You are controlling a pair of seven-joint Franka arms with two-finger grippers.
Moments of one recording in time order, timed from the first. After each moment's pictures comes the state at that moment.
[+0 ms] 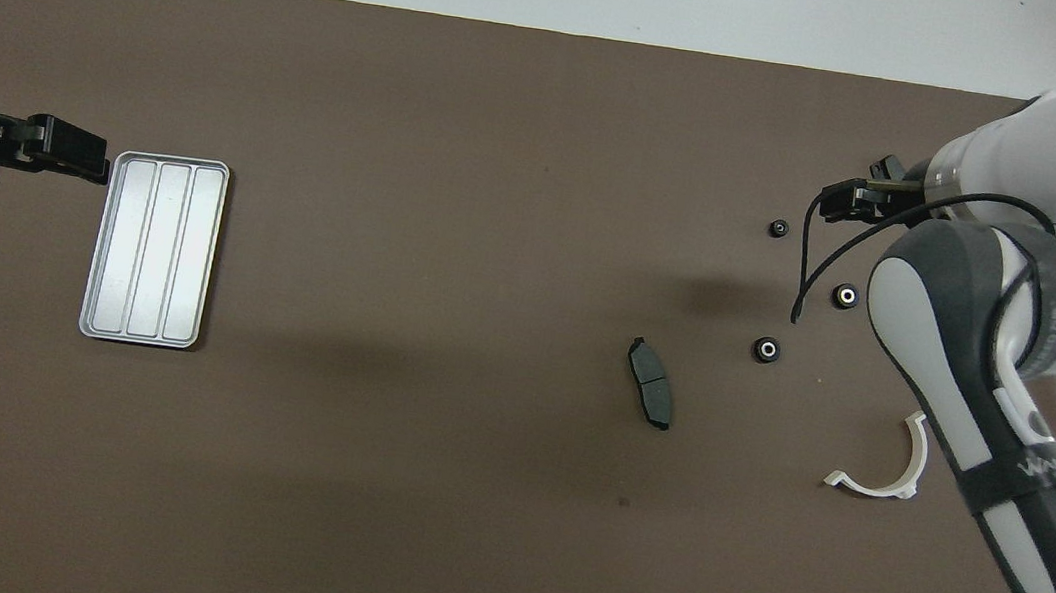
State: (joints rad) left arm 0.06 0.01 -0.14 -1.65 -0.03 1.73 -0.06; right arm 0.02 0.25 0.07 -1.64 -0.06 2.02 0.14
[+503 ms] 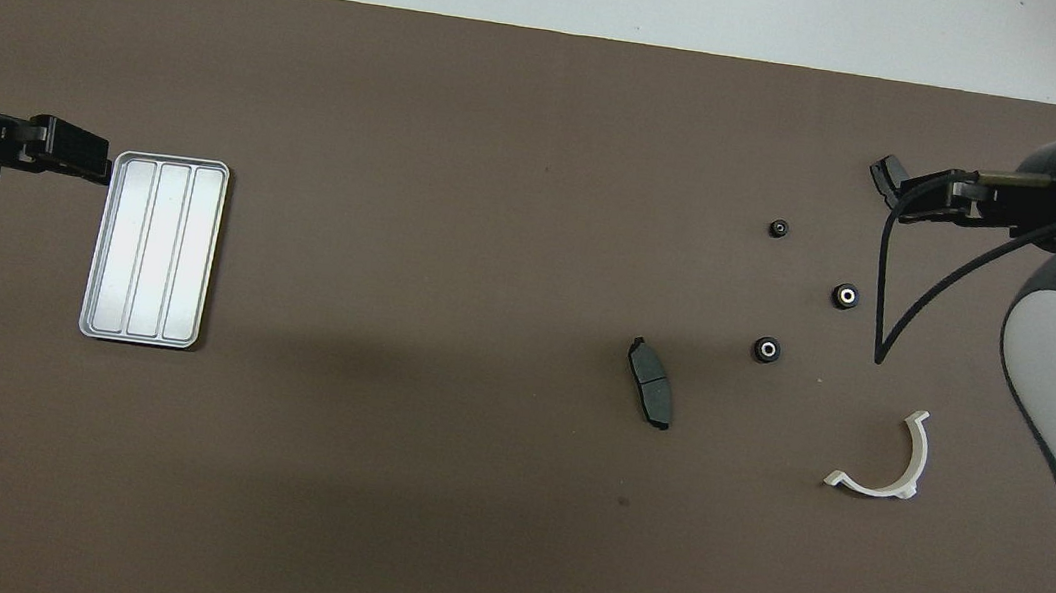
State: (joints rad) left arm 0.06 0.01 -0.14 -1.65 -0.03 1.73 -0.06; right arm 0.02 0.13 0.08 -1.50 -0.06 1.77 0.14
